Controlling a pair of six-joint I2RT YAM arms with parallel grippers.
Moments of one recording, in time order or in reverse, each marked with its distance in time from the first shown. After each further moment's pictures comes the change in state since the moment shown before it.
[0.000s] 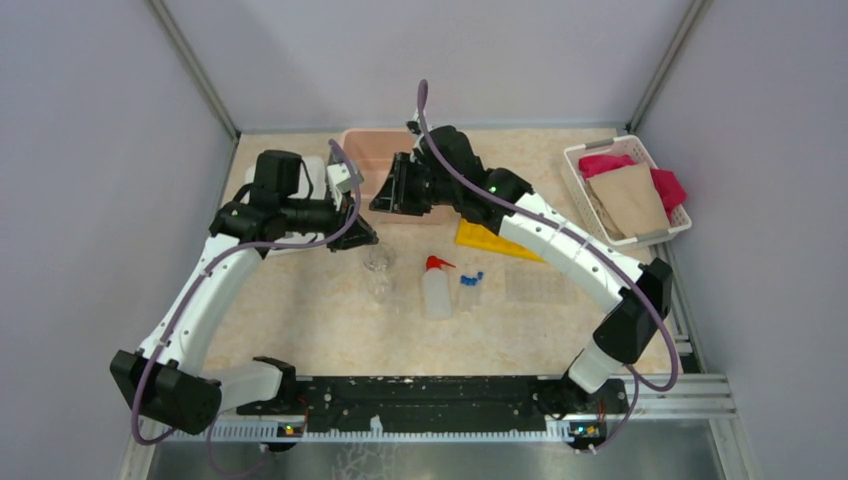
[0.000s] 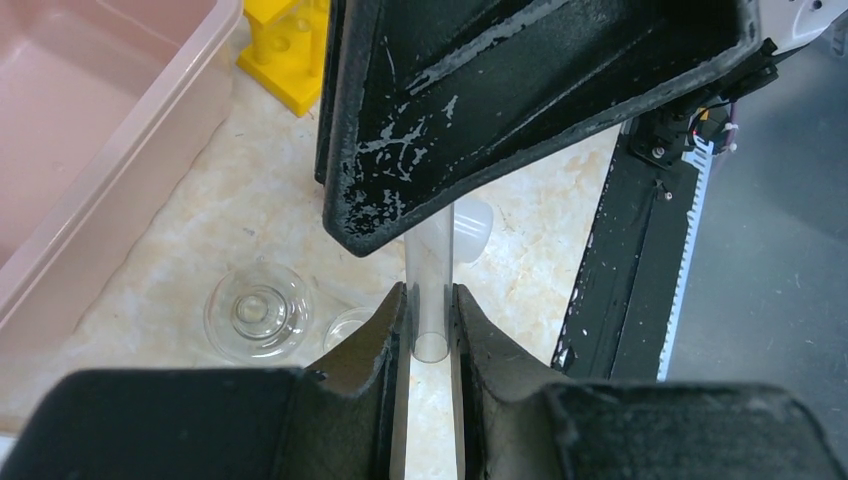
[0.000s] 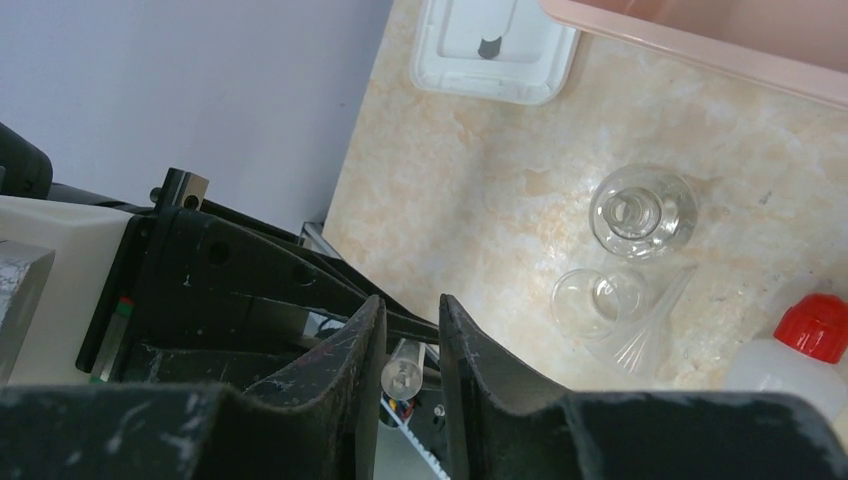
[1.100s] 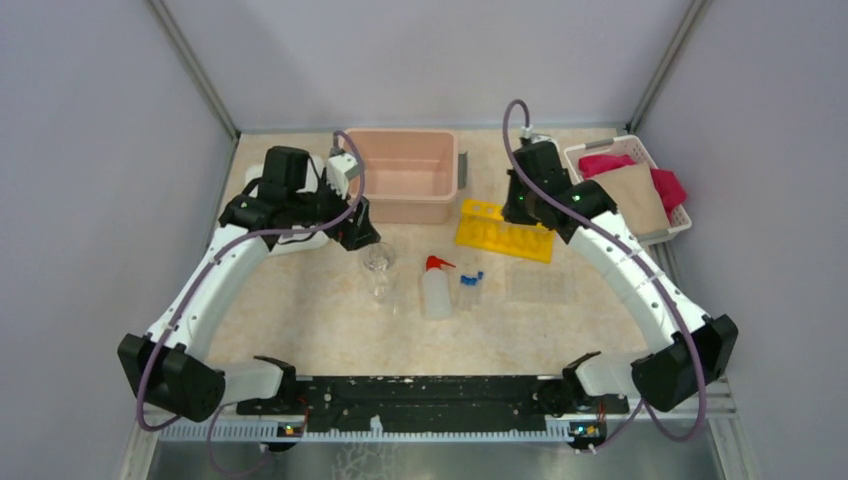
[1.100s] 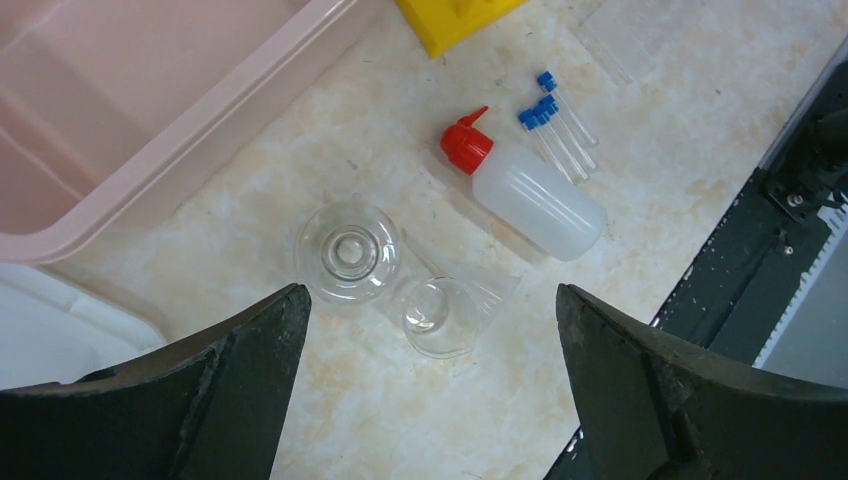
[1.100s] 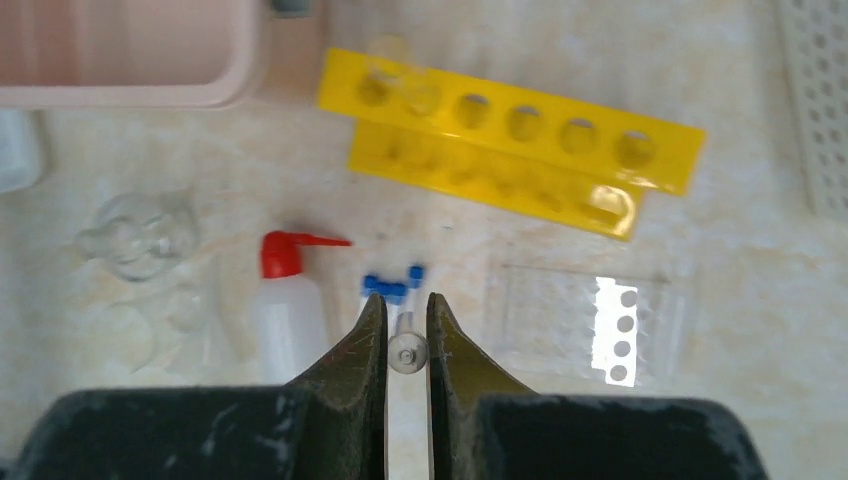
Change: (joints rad) left arm -0.005 0.056 0.007 0.028 -0.278 -0.109; right arm -0.310 -0.277 -0.242 -0.354 0.383 -0.298
